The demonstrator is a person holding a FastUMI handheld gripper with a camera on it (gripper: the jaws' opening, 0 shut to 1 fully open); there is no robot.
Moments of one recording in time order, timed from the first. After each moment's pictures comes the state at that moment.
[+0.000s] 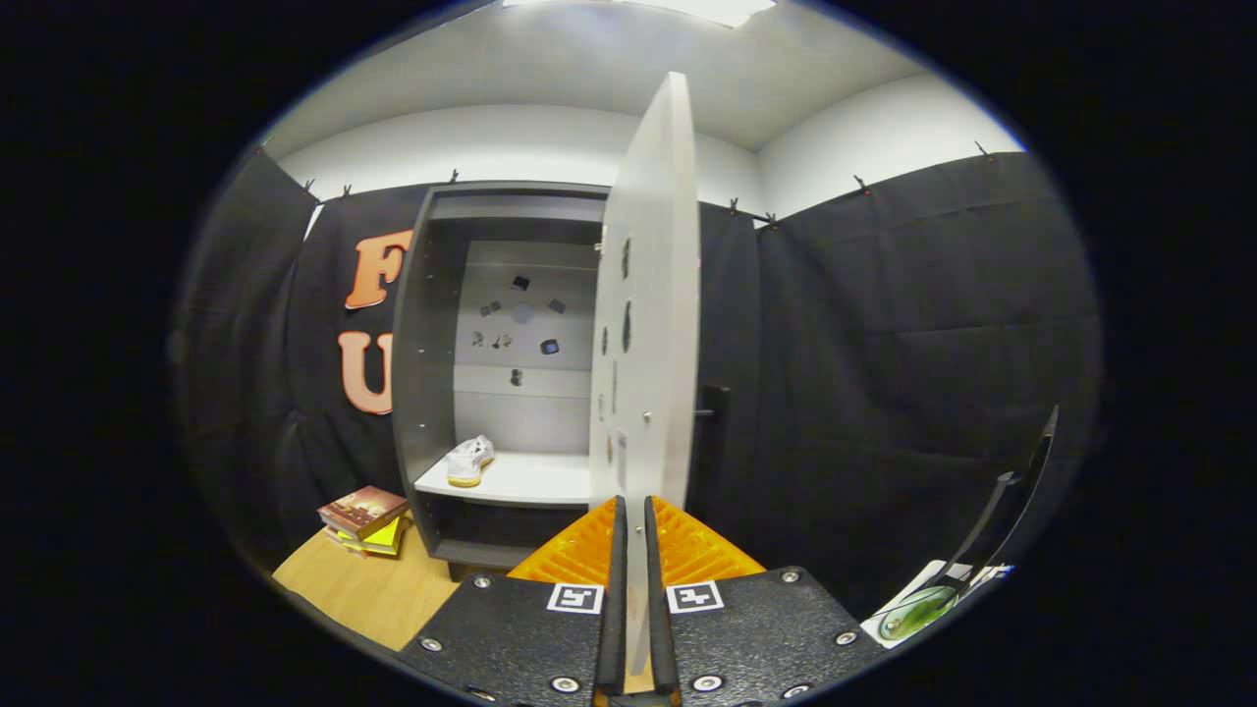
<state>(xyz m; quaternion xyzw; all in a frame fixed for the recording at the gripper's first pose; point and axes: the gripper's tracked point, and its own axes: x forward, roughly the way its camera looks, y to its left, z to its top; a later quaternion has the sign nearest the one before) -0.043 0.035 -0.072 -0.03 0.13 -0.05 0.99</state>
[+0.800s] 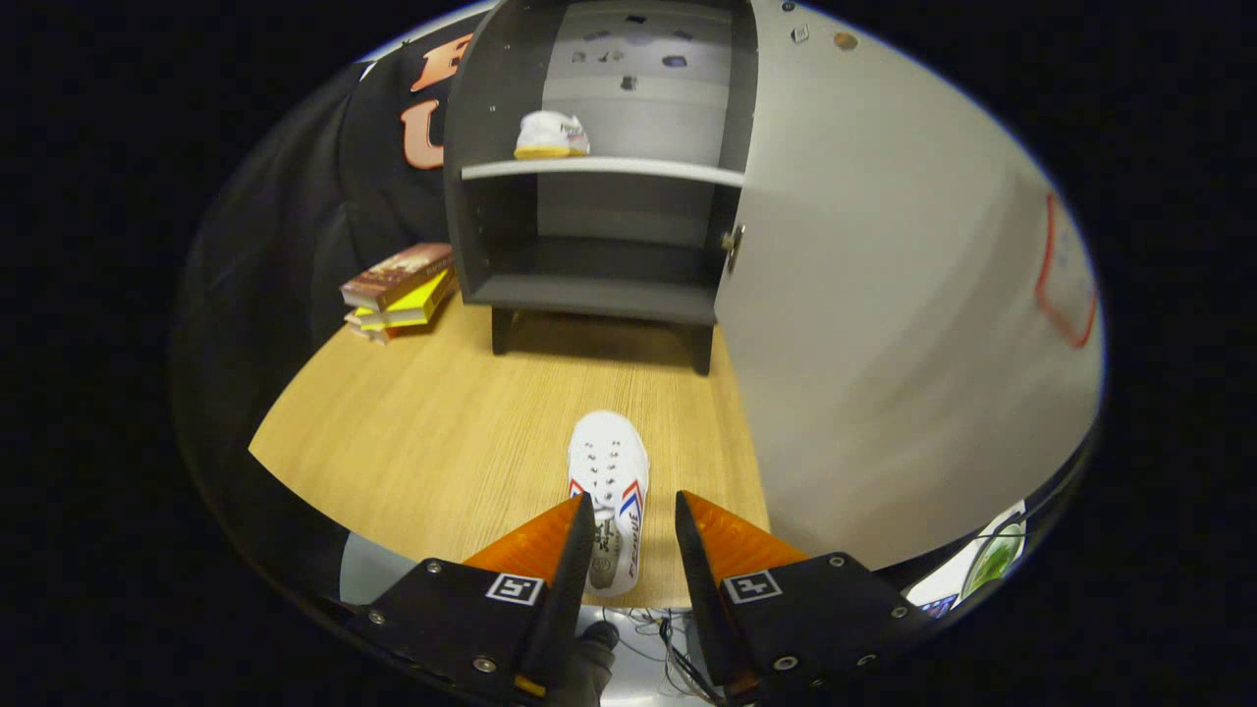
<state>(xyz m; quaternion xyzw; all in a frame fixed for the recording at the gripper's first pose) -0.080 0.111 -0.450 -0.06 0.50 0.09 0.86</state>
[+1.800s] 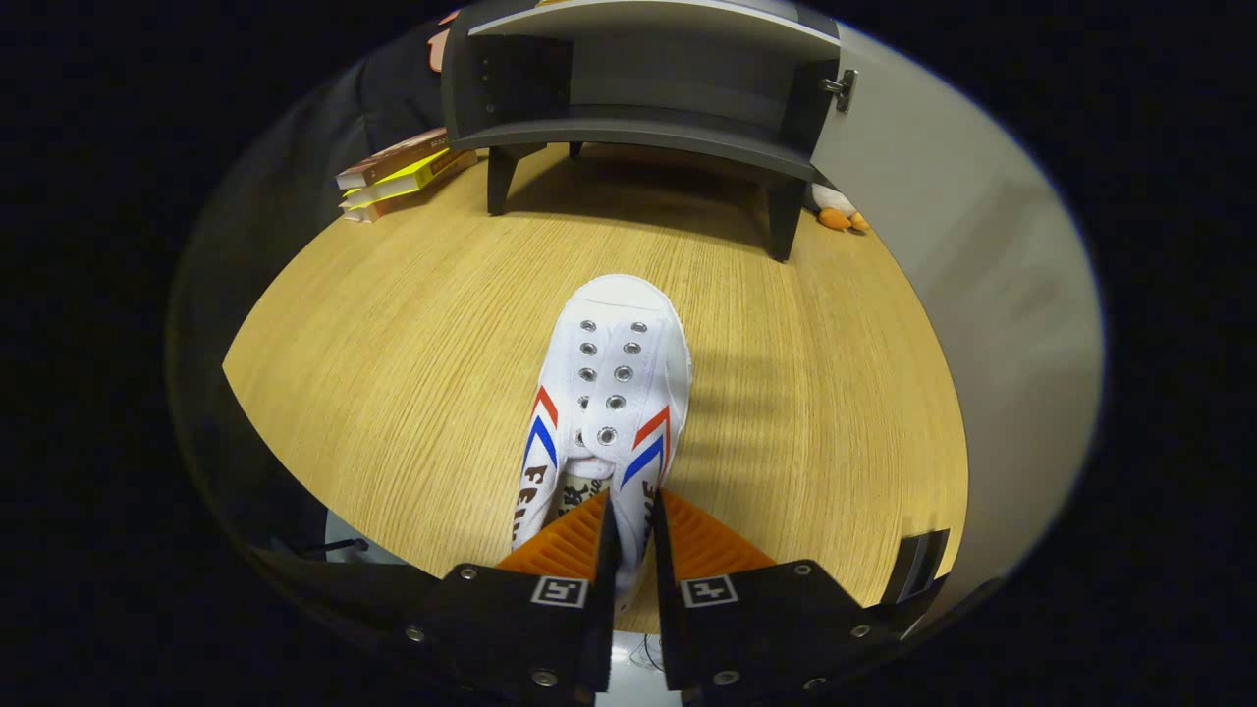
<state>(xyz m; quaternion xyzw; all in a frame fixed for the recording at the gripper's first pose) -0.077 0.113 -0.570 -0.10 0.58 0.13 0.80</state>
